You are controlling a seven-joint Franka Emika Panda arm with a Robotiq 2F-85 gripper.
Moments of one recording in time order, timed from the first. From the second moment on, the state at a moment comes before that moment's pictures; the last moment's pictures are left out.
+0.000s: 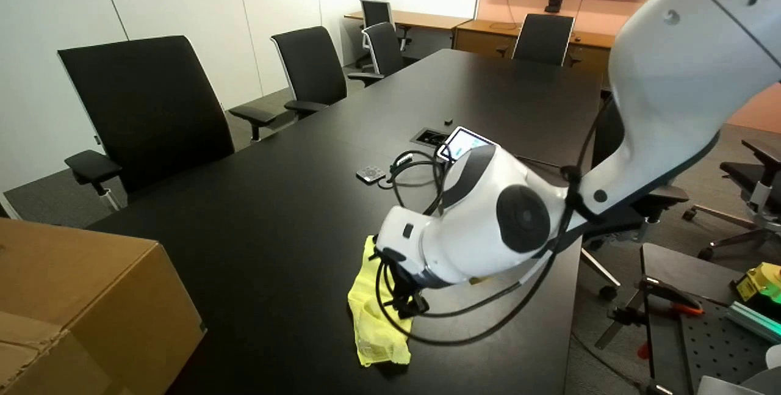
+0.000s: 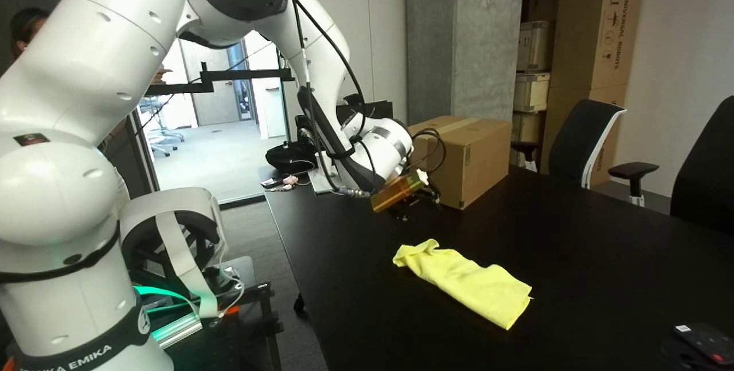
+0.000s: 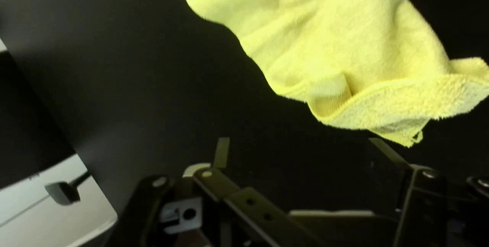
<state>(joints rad) 0.59 0.67 -0.35 -1.93 -1.47 3.04 0.73</state>
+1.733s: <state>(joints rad) 0.11 -0.70 -0.12 -2.64 -0.09 2.03 -0.04</state>
